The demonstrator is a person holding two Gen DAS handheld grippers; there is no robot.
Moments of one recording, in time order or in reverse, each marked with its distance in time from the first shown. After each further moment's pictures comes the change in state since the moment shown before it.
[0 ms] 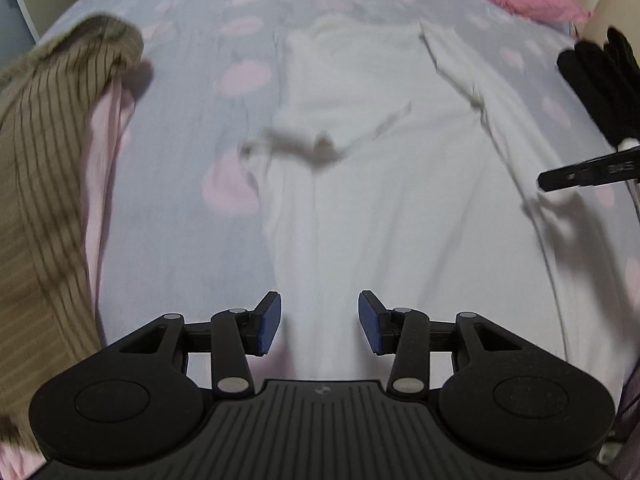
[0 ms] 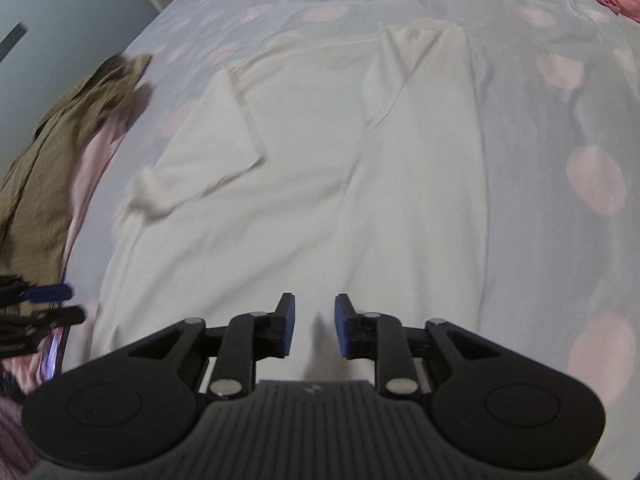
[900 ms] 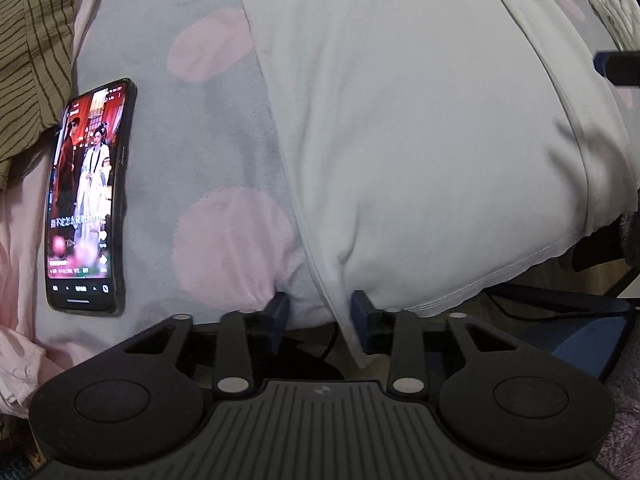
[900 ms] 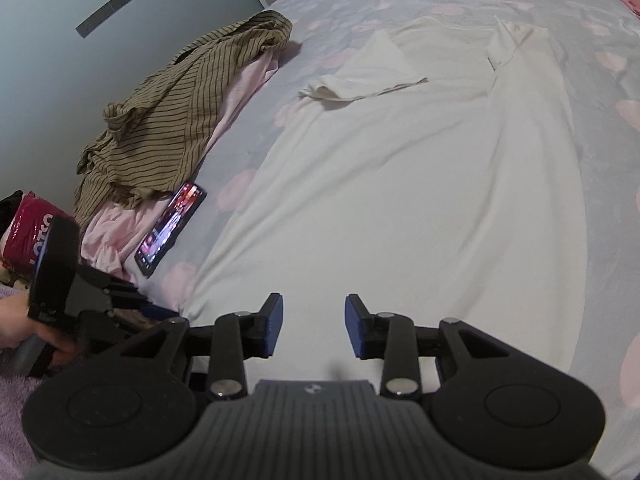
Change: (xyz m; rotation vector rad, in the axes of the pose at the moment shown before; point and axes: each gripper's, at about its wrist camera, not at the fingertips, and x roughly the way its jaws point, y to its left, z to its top) left arm -0.010 -0.016 -0.157 0.070 0.256 -0.008; right arm -0.069 0.087 -0.154 -0.133 -0.046 0.192
